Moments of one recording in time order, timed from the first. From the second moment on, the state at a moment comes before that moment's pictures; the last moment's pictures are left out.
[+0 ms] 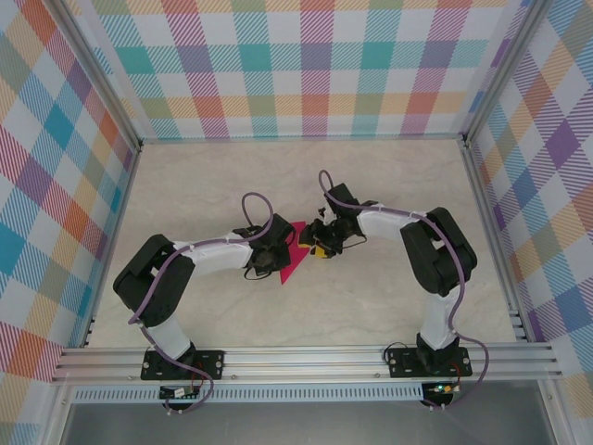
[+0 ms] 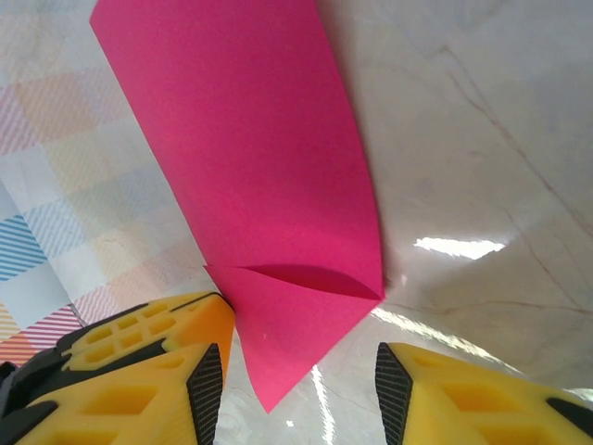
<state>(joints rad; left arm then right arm) -0.72 1.71 0.93 -0.41 -0.07 -0.93 0.56 1.92 1.16 -0.38 -0.62 0.83</state>
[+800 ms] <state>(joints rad) -0.68 1.68 0.88 -0.32 0.00 -1.01 0.58 1.98 1.23 -0.42 -0.60 0.84</state>
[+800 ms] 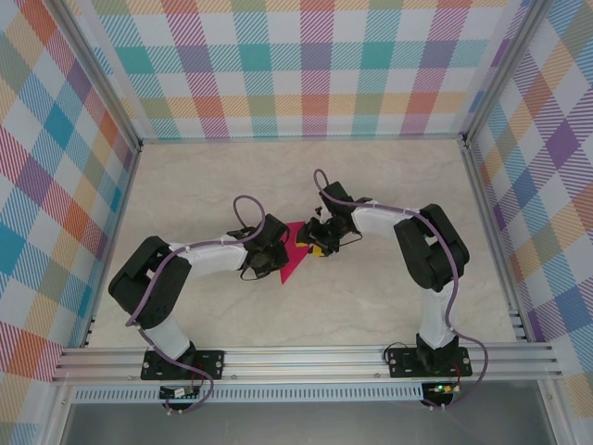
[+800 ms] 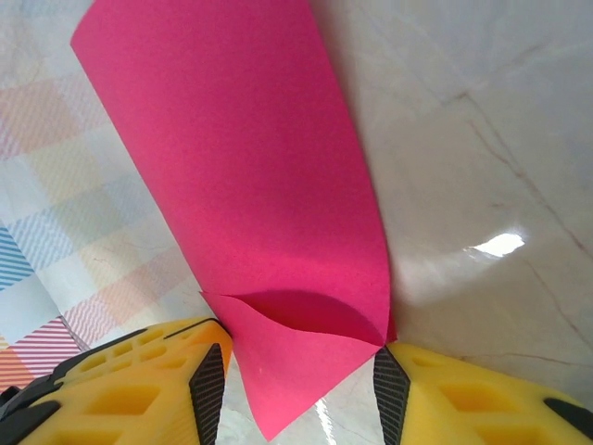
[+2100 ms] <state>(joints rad) -0.64 1.61 0.85 -0.36 0.05 -0.96 0.57 1.97 1.11 -0.18 -0.73 0.80</state>
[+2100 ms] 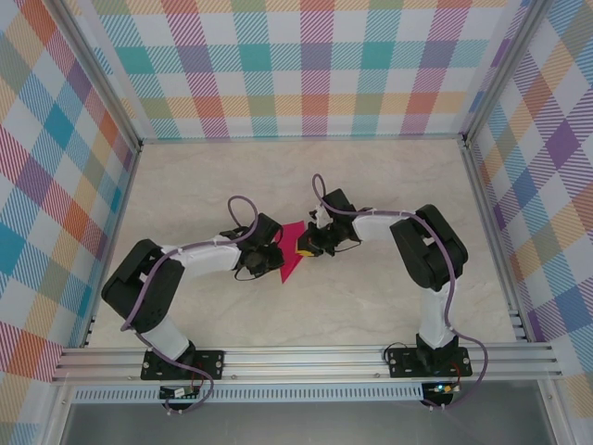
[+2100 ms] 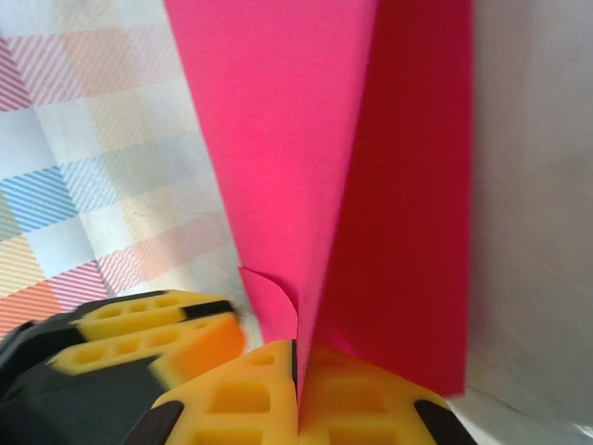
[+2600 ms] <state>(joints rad) -0.64 1.20 0.82 -0.45 -0.06 -0.91 0.59 1.64 1.09 -0.33 -0.48 0.84</state>
